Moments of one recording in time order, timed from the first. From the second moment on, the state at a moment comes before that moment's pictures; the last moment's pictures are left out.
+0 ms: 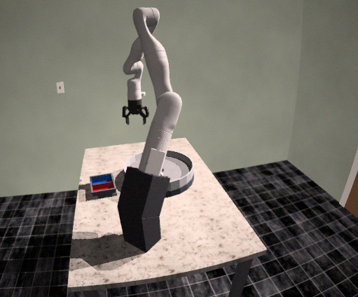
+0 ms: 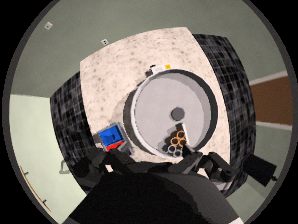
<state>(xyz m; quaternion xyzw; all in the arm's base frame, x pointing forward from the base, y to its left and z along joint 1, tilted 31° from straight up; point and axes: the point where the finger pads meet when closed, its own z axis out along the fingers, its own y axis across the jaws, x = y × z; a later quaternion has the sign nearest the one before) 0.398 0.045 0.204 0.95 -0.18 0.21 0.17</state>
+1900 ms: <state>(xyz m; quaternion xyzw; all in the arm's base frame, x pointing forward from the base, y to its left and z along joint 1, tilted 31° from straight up) 0.380 0.112 0.200 0.95 -0.14 0.20 0.18</state>
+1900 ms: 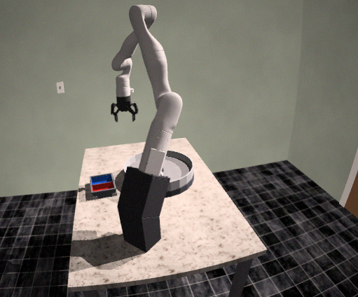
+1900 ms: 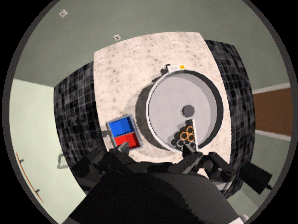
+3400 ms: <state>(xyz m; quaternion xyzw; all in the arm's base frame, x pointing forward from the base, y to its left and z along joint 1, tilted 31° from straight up) 0.379 0.104 0.182 0.96 0.02 0.18 0.21</state>
